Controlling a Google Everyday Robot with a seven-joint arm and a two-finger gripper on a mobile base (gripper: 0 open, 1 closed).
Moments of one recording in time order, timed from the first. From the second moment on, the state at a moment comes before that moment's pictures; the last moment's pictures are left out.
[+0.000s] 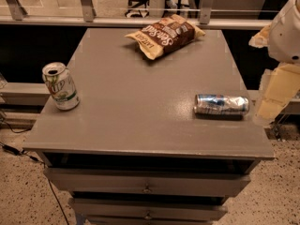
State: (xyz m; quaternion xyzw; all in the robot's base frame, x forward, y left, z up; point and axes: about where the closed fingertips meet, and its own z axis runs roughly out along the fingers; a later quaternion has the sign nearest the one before) arm 0.438 -0.217 0.976 -0.60 0.78 -0.03 0.16
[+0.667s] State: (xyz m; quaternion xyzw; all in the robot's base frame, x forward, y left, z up) arm 0.458 -0.177 0.961 -0.61 0.77 0.01 0.20
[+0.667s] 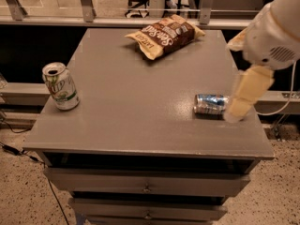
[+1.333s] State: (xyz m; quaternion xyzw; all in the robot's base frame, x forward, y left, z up) arm 0.506 -0.052 0.928 -0.60 0.74 0.14 0.28
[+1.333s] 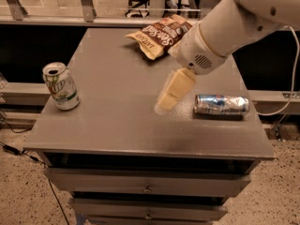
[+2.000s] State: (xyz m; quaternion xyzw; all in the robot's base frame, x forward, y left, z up) arm 0.511 -0.038 0.929 -0.59 0.73 0.15 0.29
